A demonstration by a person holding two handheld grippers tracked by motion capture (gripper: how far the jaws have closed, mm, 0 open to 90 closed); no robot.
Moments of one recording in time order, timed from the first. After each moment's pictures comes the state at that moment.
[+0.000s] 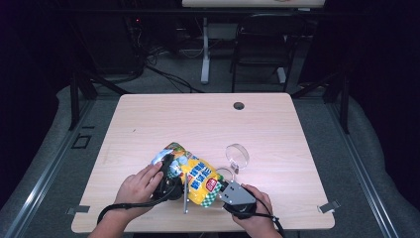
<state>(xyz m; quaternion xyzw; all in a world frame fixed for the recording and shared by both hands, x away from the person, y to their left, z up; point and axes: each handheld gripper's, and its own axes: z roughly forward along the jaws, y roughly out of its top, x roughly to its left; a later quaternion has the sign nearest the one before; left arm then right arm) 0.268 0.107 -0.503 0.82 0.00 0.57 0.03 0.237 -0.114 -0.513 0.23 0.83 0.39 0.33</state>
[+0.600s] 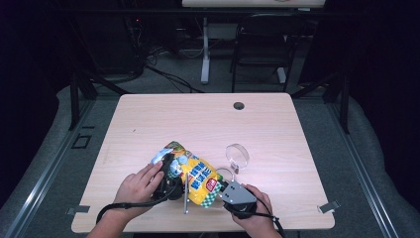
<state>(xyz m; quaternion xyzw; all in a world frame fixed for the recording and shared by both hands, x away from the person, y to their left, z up) 0.267 0.105 -0.499 0.82 -0.01 0.57 0.01 0.238 -0.115 -0.512 0.24 0.83 0.40 0.32</state>
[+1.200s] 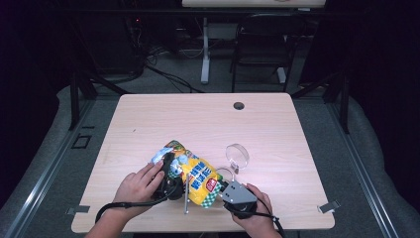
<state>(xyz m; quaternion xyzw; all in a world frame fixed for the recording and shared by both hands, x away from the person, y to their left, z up) 0.266 0.104 -0.497 0.82 -0.02 0.58 0.01 0.238 -0.115 -0.512 0.24 0.82 0.40 0.32</state>
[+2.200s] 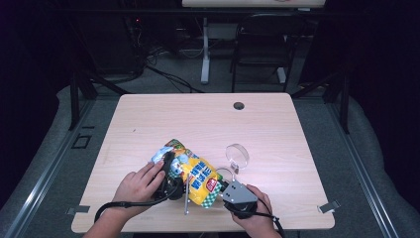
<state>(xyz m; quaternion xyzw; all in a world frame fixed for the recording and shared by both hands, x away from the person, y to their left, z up) 0.266 0.103 -0.495 0.81 -0.03 0.58 0.00 0.238 -0.116 -0.513 0.25 0.82 0.41 0.31</state>
